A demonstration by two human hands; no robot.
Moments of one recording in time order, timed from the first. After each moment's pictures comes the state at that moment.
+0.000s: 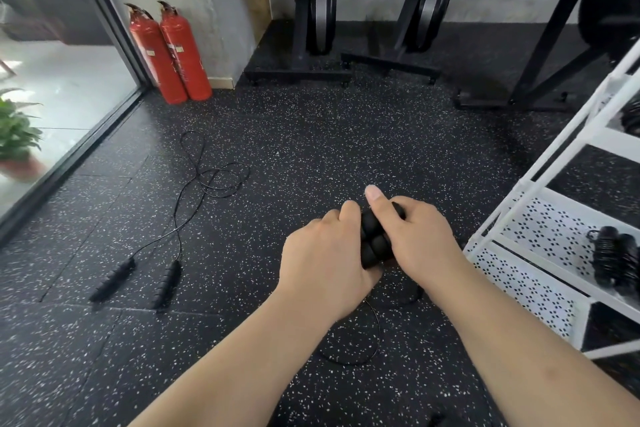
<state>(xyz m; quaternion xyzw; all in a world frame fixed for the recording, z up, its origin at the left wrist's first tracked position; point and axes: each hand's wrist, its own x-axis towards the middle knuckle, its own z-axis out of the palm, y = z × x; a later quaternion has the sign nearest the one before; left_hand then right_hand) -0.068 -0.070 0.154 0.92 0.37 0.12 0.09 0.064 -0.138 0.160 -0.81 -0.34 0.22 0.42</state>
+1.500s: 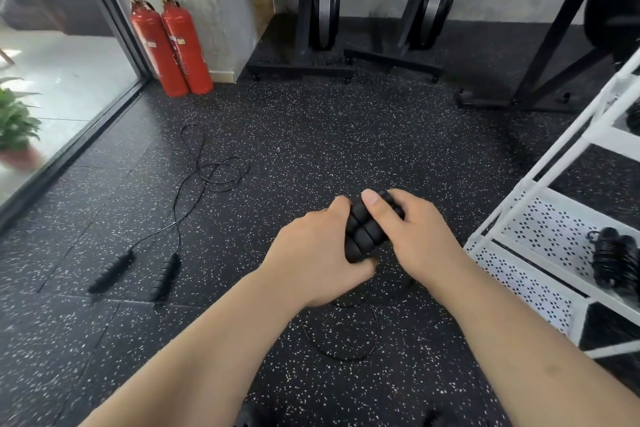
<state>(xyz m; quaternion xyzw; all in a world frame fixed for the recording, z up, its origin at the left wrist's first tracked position) -0.082 -0.049 0.158 0.92 0.33 0.08 0.21 0.068 -0.142 0.155 -0.76 -0.39 0.26 0.45</state>
